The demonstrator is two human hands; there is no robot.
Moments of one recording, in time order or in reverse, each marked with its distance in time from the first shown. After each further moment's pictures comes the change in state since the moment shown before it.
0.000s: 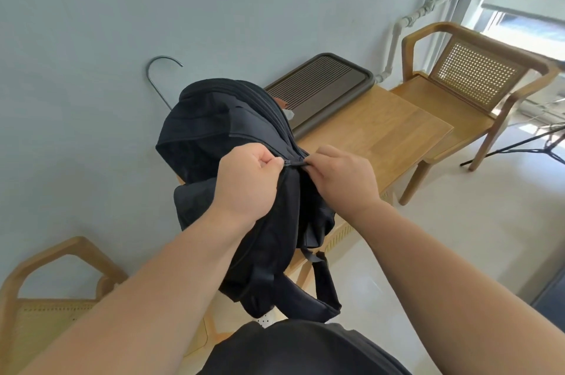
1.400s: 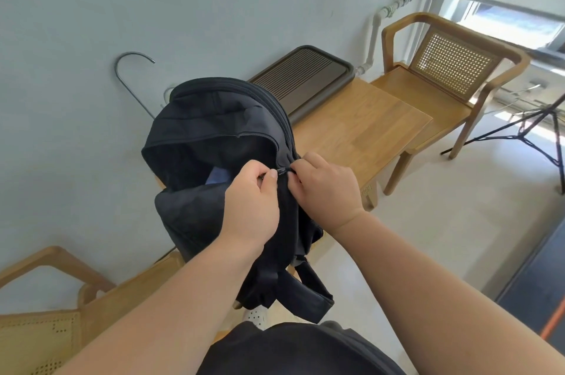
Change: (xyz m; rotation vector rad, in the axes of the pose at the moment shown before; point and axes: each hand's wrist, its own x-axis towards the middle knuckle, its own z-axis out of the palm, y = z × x) left_hand -0.025 -0.007 0.051 -0.196 -0.048 -0.145; right_hand -0.016 -0.002 0.007 -0.113 0.198 -0.002
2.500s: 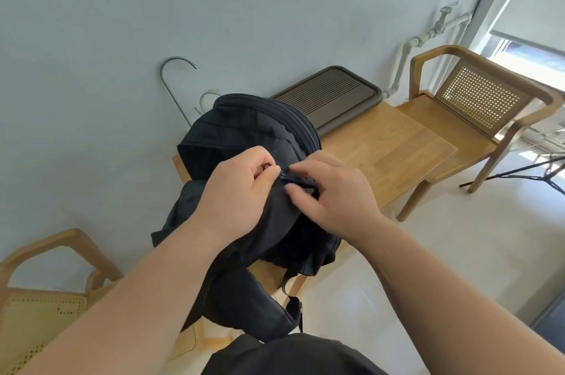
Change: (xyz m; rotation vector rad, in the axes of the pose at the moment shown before) left_hand 0.012 0.021 -0.089 0.297 -0.077 0.346; right_hand 0.033 -0.030 -0.043 0.447 -0.282 -0.021
